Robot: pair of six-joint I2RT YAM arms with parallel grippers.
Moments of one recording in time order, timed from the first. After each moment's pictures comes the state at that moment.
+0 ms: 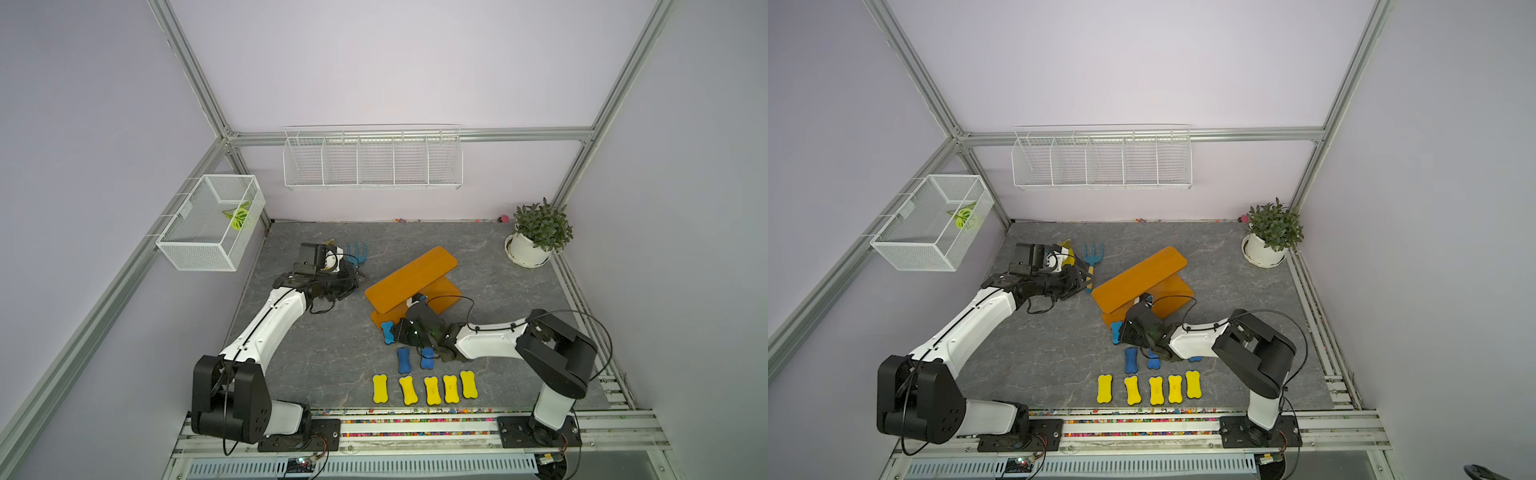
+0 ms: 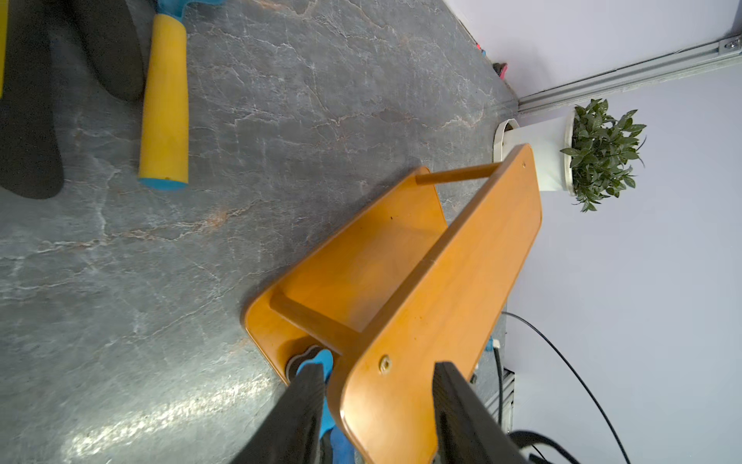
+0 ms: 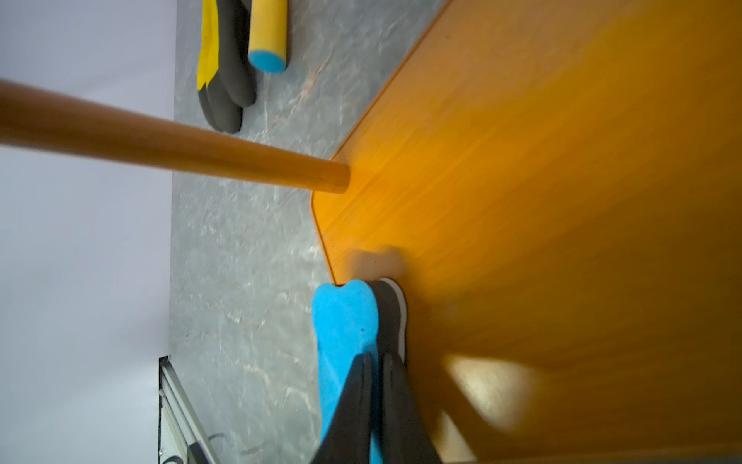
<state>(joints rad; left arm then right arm) -0.23 1.39 1.04 -0.50 0.57 -0.63 0.98 1.78 0.84 0.23 0.01 1.08</state>
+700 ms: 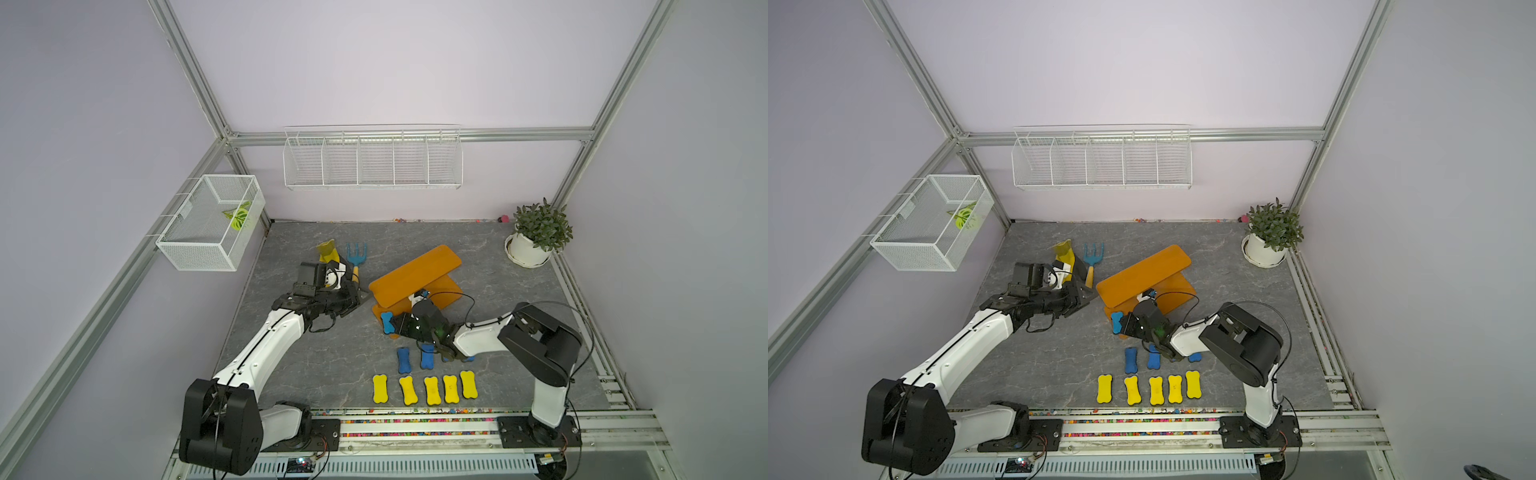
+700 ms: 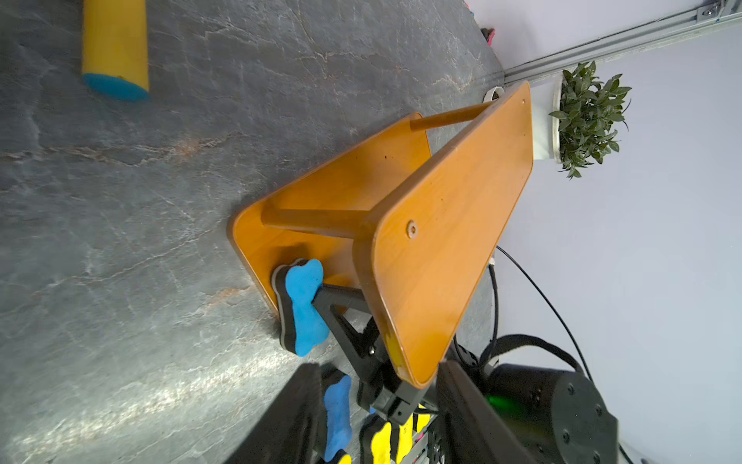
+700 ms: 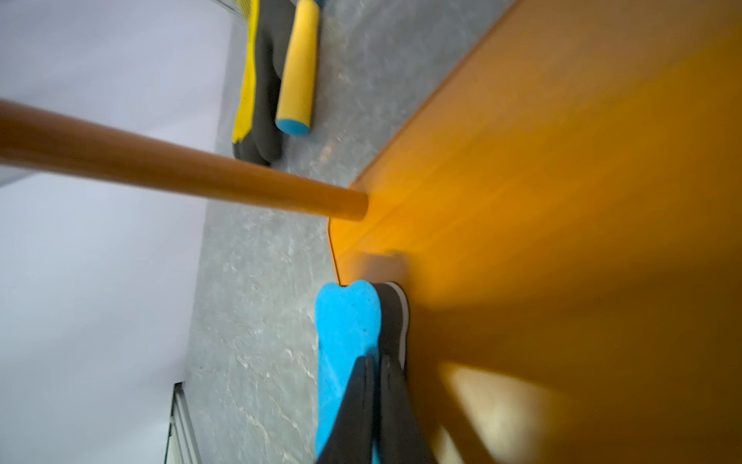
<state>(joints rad) -0.26 1.26 0.84 -0.39 0.64 -0.68 0.87 1.92 0.80 0.57 -0.07 1.02</state>
